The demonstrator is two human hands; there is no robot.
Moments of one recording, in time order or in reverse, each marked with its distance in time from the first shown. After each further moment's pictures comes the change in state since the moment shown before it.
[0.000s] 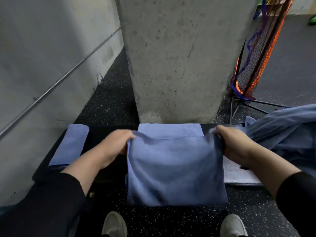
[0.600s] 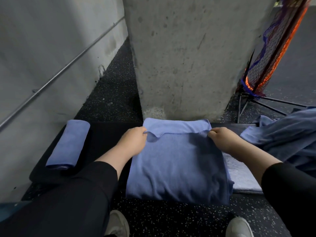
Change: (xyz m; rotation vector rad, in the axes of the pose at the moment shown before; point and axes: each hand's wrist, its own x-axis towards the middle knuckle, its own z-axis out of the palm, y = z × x) left_hand 0.070 -0.026 0.024 0.791 0.182 0.110; right_hand 0.066 0.019 0.023 -0.966 0.123 -0.088
